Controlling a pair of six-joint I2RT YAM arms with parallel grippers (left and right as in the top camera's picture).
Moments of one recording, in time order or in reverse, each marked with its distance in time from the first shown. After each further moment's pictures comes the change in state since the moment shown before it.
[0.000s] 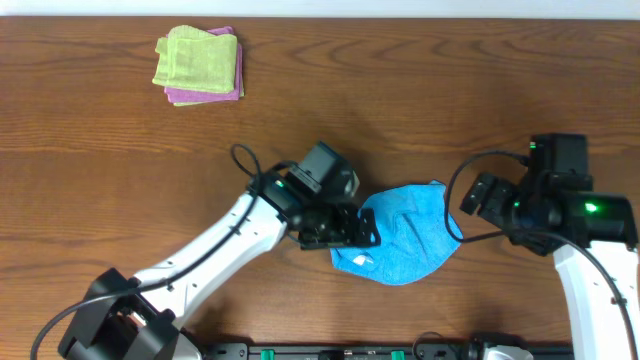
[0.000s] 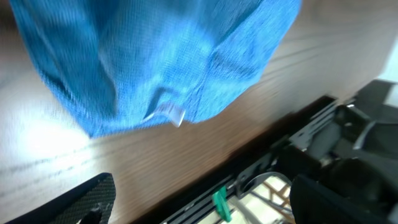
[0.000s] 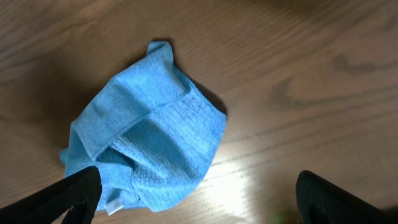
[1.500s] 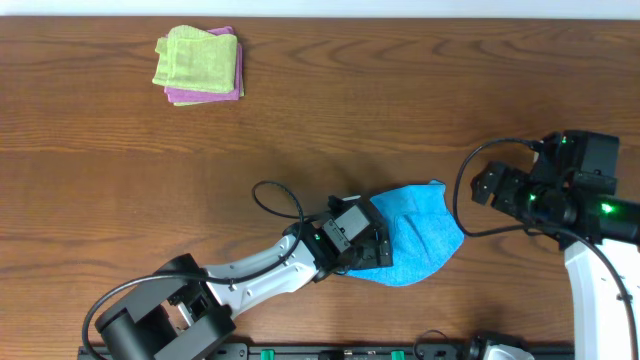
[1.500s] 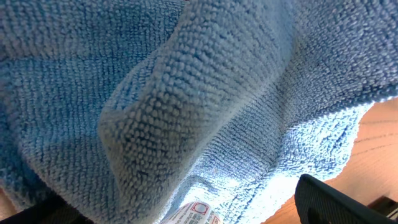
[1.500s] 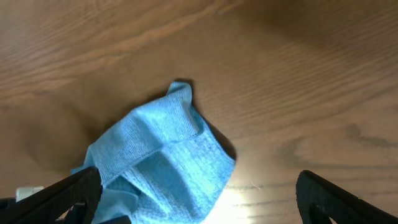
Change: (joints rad) left arm -0.225 0.114 -0.236 0.530 -0.382 -0.407; right arm -0.097 0.008 -0.019 0.164 -0.100 -0.200
